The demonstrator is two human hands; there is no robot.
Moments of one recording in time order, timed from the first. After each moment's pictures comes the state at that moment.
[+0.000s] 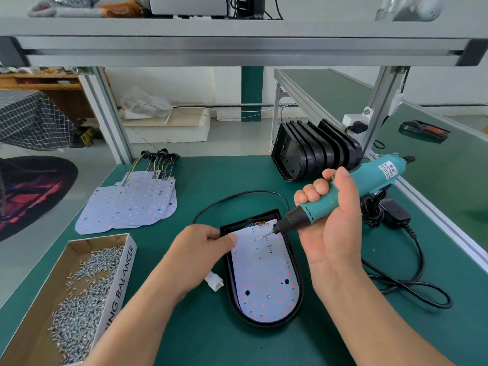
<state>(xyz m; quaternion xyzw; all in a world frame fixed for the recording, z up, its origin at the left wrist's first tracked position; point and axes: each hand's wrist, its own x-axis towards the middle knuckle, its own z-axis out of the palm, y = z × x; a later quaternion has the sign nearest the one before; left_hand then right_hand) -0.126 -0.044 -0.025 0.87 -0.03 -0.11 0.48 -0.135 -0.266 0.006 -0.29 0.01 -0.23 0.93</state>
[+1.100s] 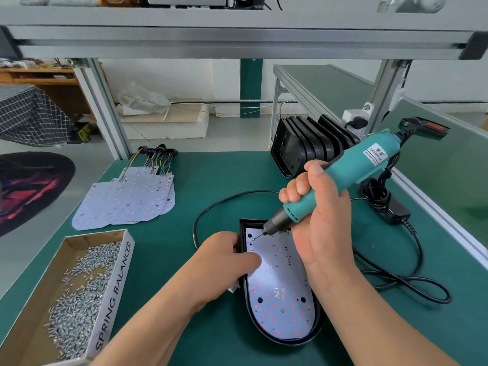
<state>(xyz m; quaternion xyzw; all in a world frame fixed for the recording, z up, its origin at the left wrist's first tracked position) -0.144 -0.073 -0.028 0.80 -0.09 -0.24 0.55 -0.139 -0.251 0.012 -0.40 -0.06 -0.22 0.89</state>
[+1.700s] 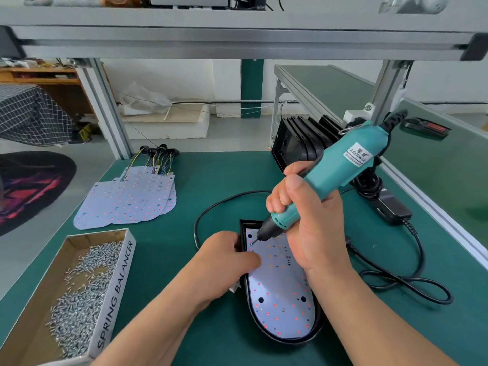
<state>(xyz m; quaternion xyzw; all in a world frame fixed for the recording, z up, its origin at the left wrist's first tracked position) -0.145 -0.077 -0.028 0.80 -0.07 -0.22 0.56 -0.146 -0.242 0.011 -0.49 -0.16 -0.20 0.83</state>
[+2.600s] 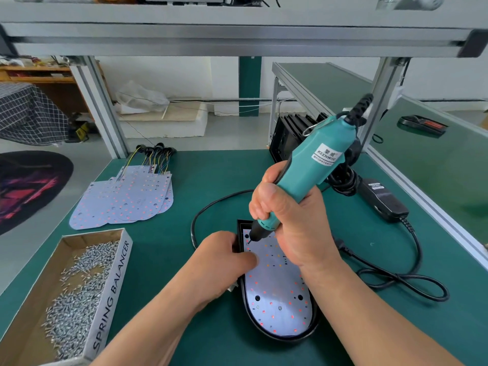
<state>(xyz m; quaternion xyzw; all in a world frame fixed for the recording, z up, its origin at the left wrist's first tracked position) -0.145 -0.079 -0.030 0.82 -0.06 -0.20 0.54 -0.137 -0.240 0.004 -0.52 -0.23 -0.12 0.81</state>
